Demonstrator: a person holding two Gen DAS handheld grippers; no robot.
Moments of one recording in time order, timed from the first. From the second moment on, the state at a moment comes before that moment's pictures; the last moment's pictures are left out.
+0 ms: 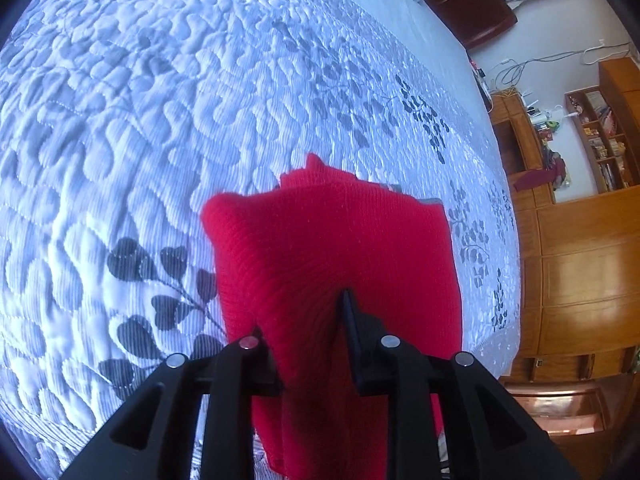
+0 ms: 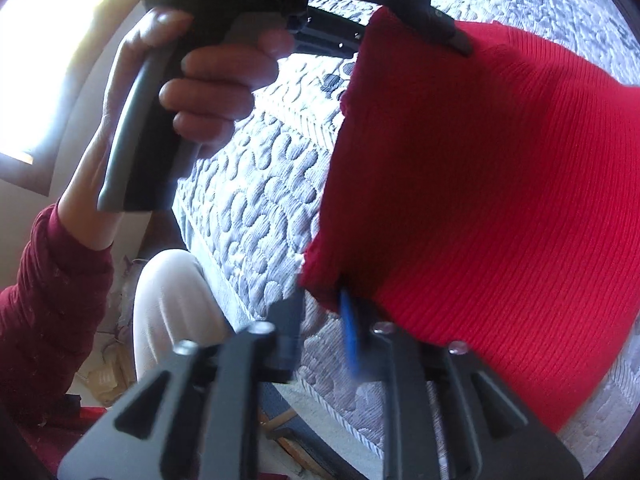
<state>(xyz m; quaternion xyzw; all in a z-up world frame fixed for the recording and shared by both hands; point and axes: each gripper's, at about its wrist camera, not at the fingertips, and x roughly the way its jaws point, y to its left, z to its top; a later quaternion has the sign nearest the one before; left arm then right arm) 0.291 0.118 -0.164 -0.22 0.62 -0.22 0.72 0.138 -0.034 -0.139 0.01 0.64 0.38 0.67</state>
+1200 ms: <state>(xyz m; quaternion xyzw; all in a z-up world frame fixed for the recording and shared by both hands) 0.159 0.109 -0.151 -0.16 0.65 -0.21 0.72 0.121 -0.213 -0.115 0.11 0.62 0.24 0.74</state>
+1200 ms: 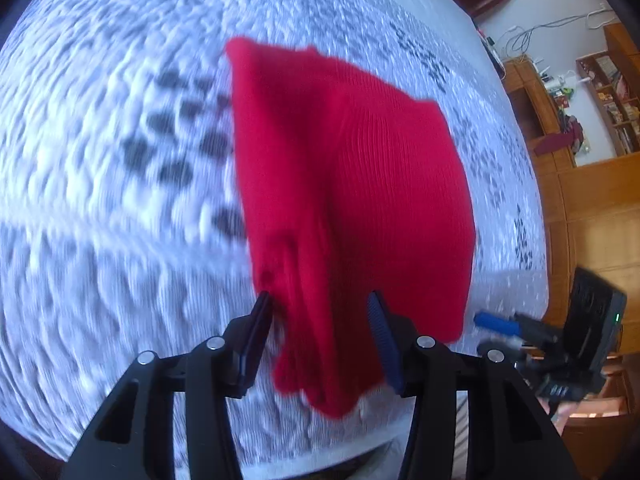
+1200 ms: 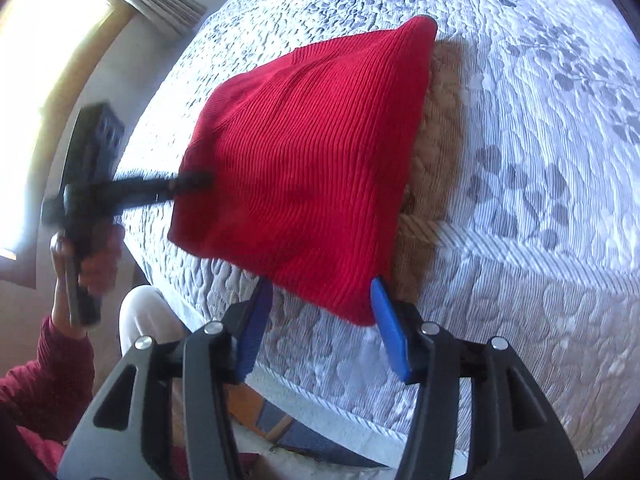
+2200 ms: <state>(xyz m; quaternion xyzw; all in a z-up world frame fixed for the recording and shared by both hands) 0.140 0.106 -0.152 -0.11 0.65 -0.19 0.73 0.129 -0.215 -0.126 0.14 0.66 0.25 0.70</state>
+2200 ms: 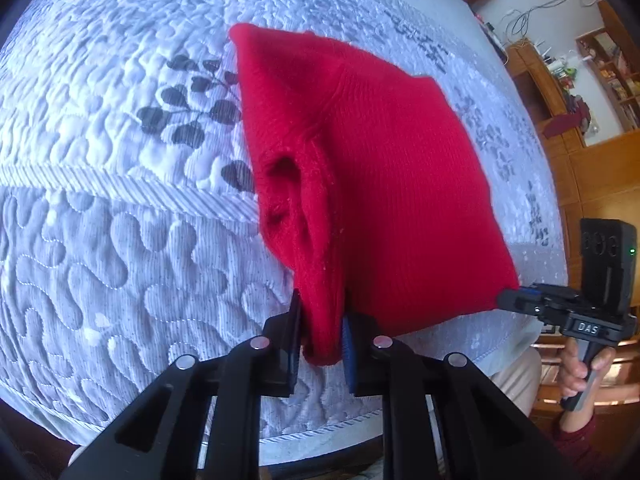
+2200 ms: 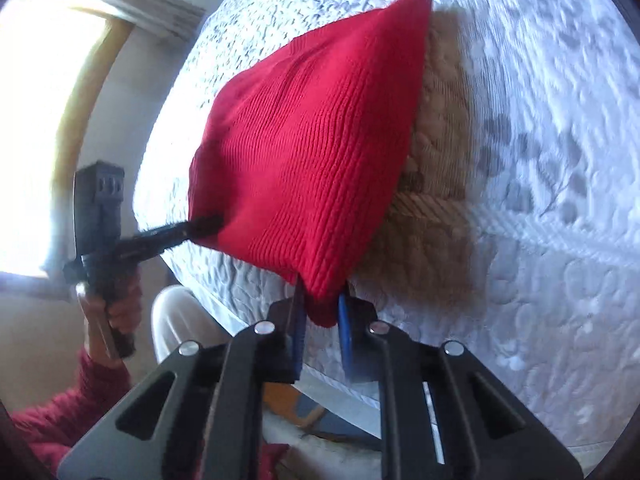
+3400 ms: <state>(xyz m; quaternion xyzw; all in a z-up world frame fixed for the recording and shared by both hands) 0.210 0.129 -0.150 -0.11 0.62 -0.14 0.76 0.194 -0.209 -0.110 0.09 0.64 0.21 0.74</state>
